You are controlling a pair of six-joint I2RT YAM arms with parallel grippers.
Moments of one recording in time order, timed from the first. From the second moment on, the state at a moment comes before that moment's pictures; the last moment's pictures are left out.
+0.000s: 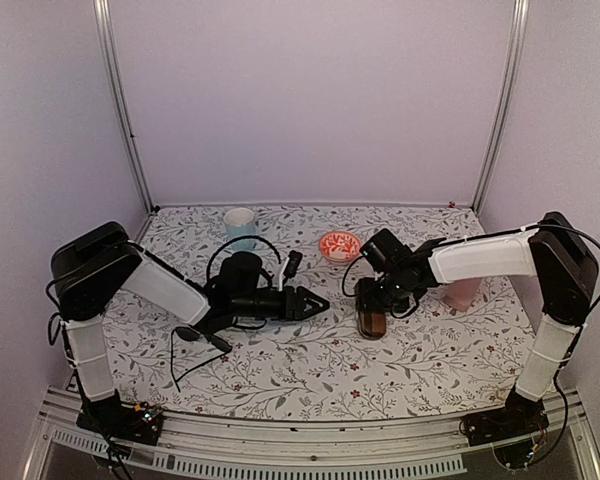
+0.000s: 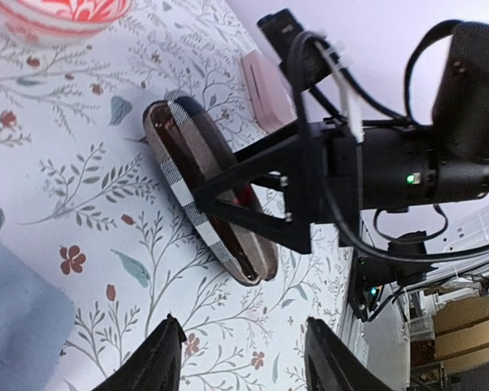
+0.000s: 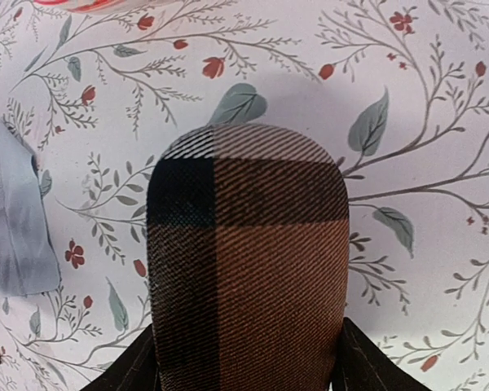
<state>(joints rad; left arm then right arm) -0.84 1.95 0.83 0.76 0.47 -0.78 0.77 1.80 1.10 -0.40 0.13 0.72</state>
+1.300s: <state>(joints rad) -0.84 1.67 0.79 0.49 0.23 -0.58 0.80 1.76 1.06 -0.42 0.11 0.66</state>
